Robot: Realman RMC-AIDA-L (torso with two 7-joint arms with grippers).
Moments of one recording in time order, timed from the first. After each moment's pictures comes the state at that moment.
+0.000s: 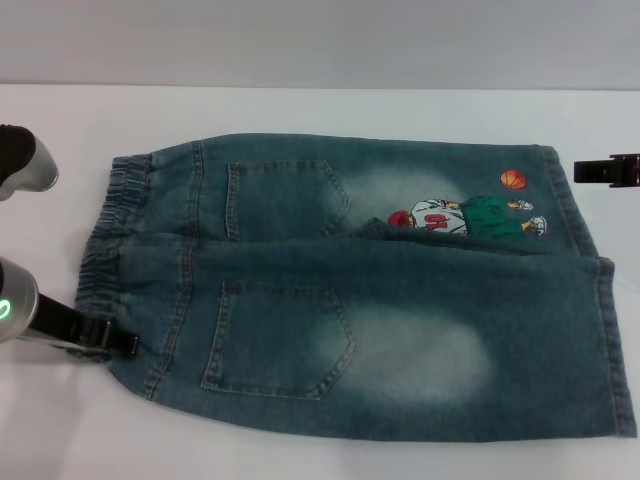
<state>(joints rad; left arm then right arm) -0.28 -2.06 -1.60 -1.54 2.79 -1.44 0.03 0.23 2.07 -1.46 -1.73 0.38 1.20 0.03</state>
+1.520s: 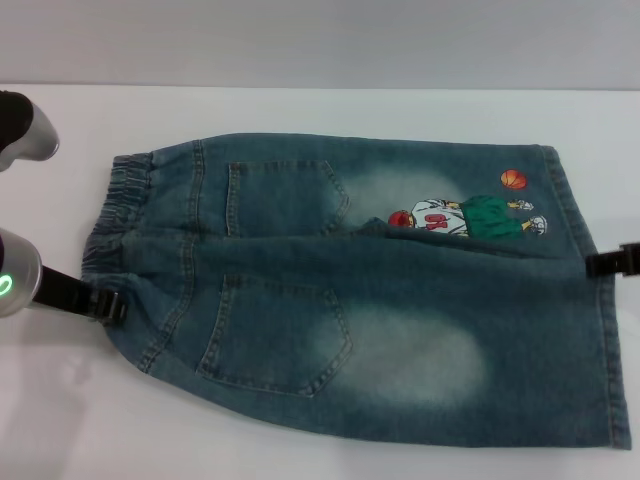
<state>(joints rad) -0.27 -2.06 -1.60 -1.63 2.78 -1.44 0.03 0.20 2.07 -1.46 -1.73 0.38 1.40 0.01</state>
